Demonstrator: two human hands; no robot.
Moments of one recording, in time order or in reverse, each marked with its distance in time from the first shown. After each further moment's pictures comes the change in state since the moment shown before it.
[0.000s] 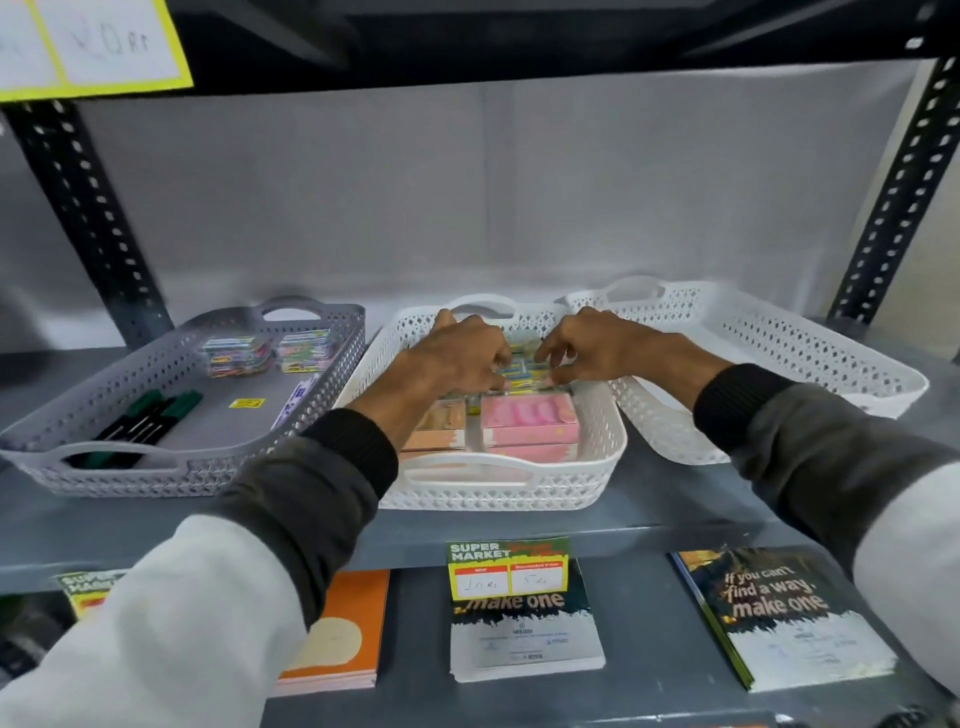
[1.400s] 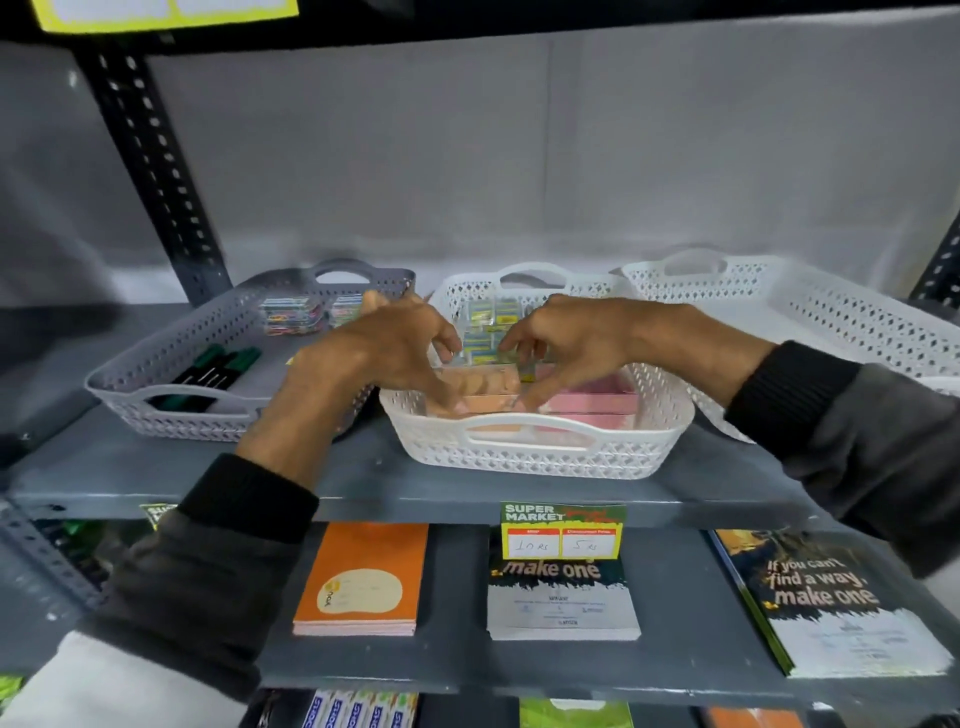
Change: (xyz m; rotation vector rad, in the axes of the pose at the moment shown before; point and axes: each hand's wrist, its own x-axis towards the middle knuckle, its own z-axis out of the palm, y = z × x) left_hand -0.114 -0.055 -0.033 -0.175 -0.092 -0.186; right_hand -0.015 -0.105 -0.016 -0.052 -0.180 -0.303
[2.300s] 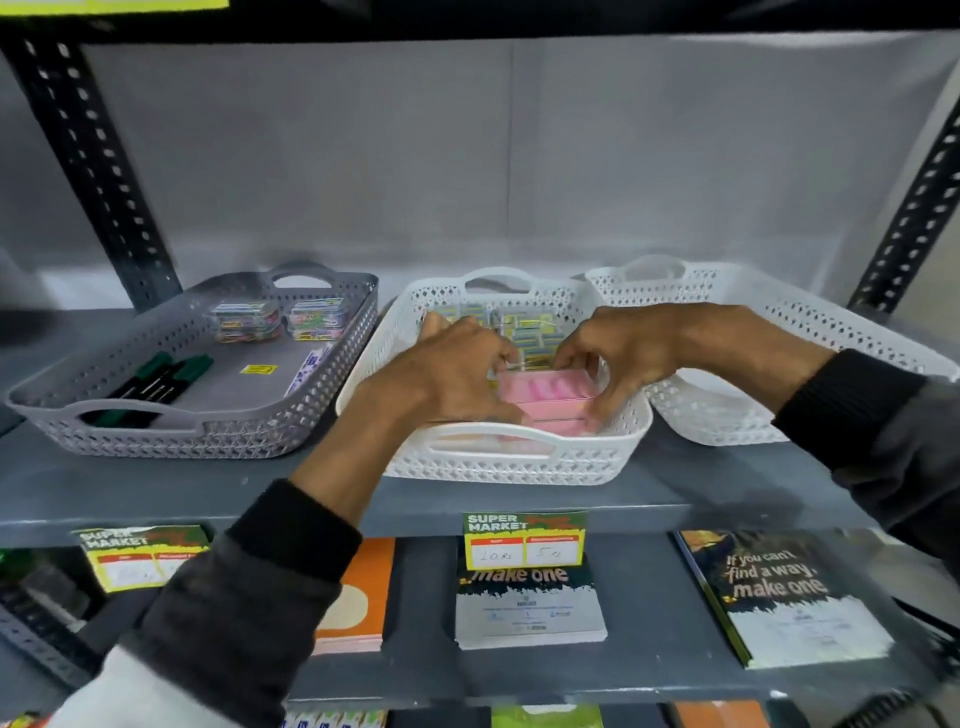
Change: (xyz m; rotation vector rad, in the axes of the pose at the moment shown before) left_hand 0.023 0.069 0.036 0.023 0.140 0.208; right_hand -0.049 0.052 0.000 0.025 -0.159 0.121
